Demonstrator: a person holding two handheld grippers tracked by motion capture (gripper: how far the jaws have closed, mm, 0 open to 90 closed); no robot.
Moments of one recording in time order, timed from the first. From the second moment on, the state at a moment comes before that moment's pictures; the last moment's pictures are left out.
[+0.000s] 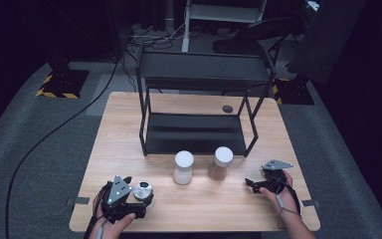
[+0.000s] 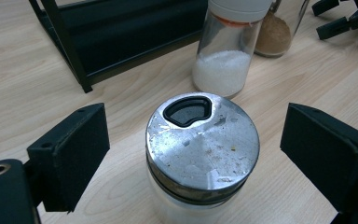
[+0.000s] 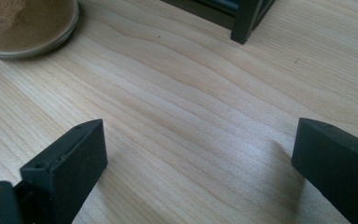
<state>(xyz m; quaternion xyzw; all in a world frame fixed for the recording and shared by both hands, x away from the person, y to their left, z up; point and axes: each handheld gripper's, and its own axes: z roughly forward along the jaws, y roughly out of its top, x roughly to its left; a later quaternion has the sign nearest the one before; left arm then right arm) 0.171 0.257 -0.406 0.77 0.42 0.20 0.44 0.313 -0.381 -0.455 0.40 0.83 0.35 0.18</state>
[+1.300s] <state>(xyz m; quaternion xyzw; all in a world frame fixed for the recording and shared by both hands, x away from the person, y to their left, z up) 0.181 0.232 -0.441 0.79 0.42 0.21 0.39 0.313 -0.381 -0.455 0.40 0.83 0.35 0.18</state>
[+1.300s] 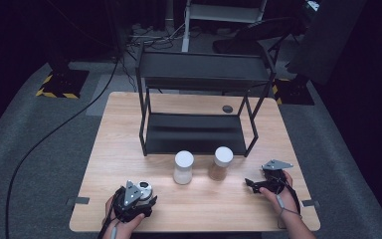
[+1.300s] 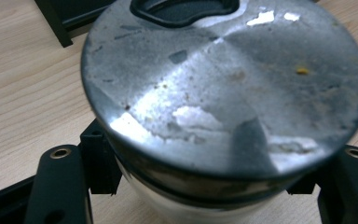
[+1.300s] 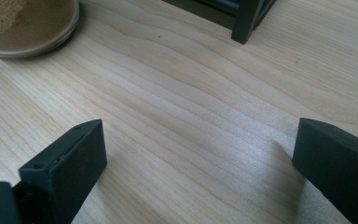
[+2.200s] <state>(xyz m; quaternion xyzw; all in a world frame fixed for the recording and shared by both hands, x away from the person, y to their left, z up) 0.203 0.233 -0.398 0.79 0.41 0.21 0.41 0.314 -0.380 -0.455 0.40 0.83 0.35 0.18</state>
